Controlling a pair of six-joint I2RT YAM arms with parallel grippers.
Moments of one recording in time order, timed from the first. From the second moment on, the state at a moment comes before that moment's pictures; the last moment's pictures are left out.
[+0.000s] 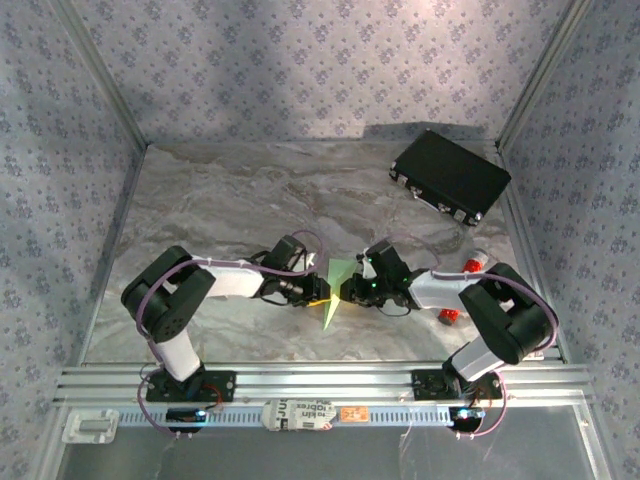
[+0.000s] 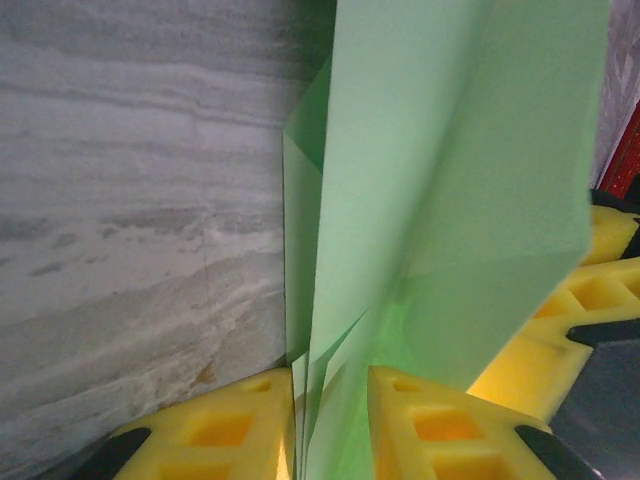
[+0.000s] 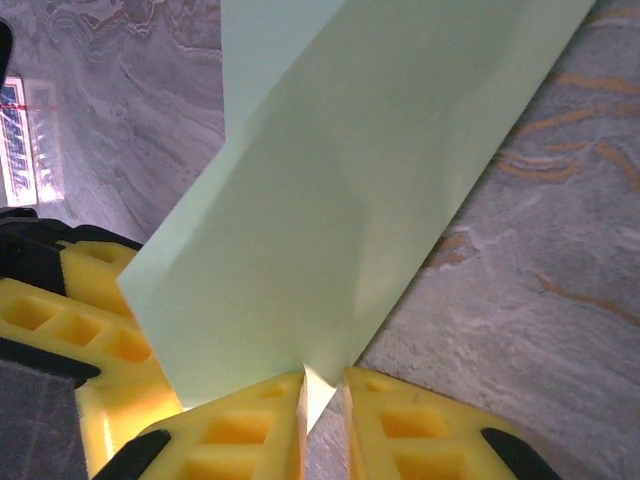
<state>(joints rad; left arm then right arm) -0.76 1.73 0.74 0.05 0.57 -0.91 0.64 1.53 0.53 0.09 -0.46 0.81</state>
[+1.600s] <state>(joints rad) -0.83 1.61 0.97 -0.59 0.01 -0.71 0.63 1.22 0.48 -0.11 -0.19 0.84</state>
